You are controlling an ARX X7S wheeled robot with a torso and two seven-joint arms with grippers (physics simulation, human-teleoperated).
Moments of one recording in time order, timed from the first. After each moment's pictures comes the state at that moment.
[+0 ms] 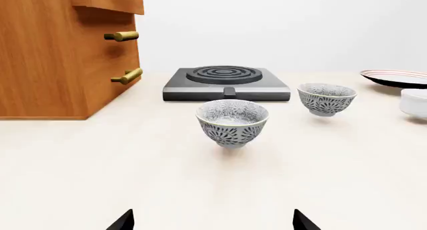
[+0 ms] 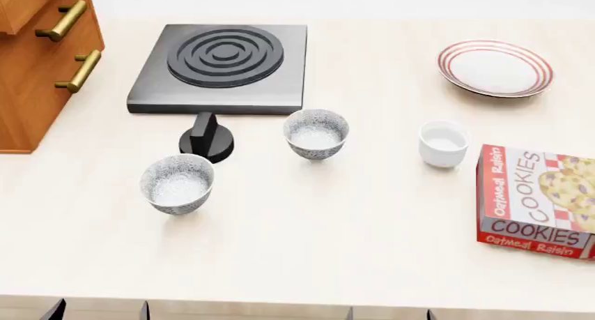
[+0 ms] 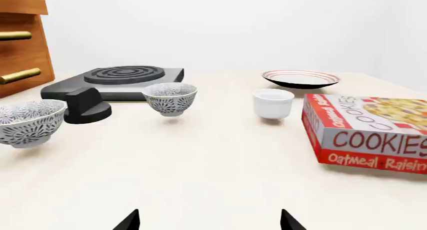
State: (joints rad) left arm 0.00 0.00 0.00 0.00 0.00 0.00 0.00; right arm 0.00 0.00 0.00 0.00 0.00 0.00 0.00
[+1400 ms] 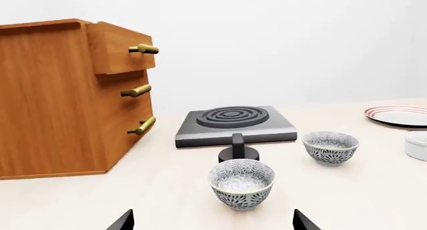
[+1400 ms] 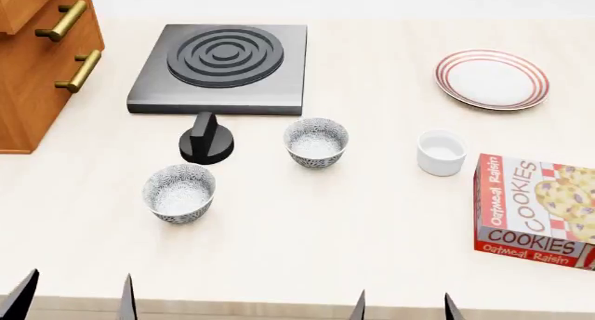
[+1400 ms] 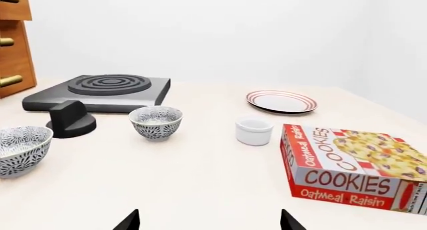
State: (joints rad) left arm 0.02 -0.13 0.13 0.21 -0.02 -0.06 -0.16; right arm -0.01 0.12 -0.11 -0.24 0.08 0.21 0.18
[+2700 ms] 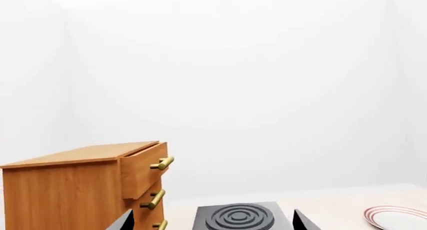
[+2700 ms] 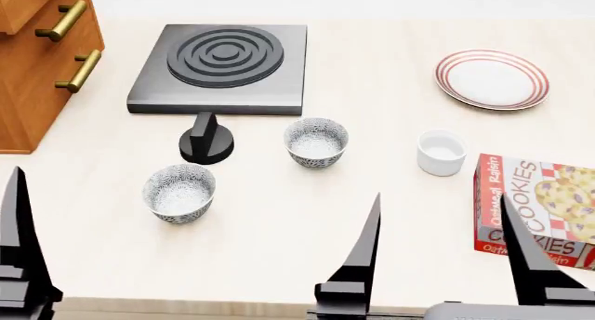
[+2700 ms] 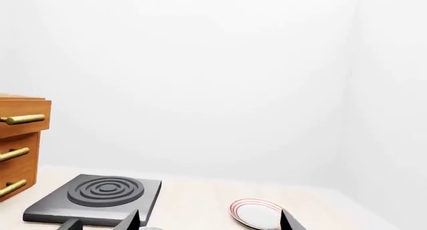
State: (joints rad) left arm -0.23 -0.62 0.17 1.04 -0.64 -0.66 -0.72; right arm 0.18 0.39 -0.19 -1.03 0.33 0.82 0.54
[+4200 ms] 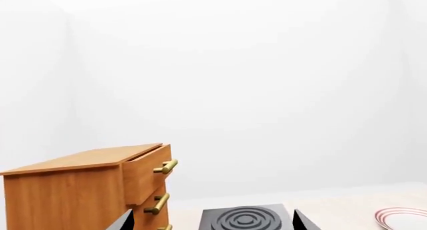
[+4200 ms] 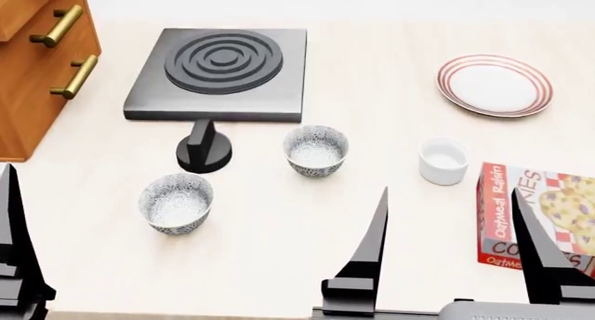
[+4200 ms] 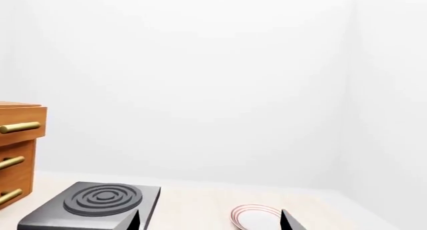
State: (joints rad) left arm -0.35 -0.85 0.37 1.01 -0.77 -0.50 -0.96; right arm 0.29 0.67 -0.33 -1.00 0.66 0.65 0.89
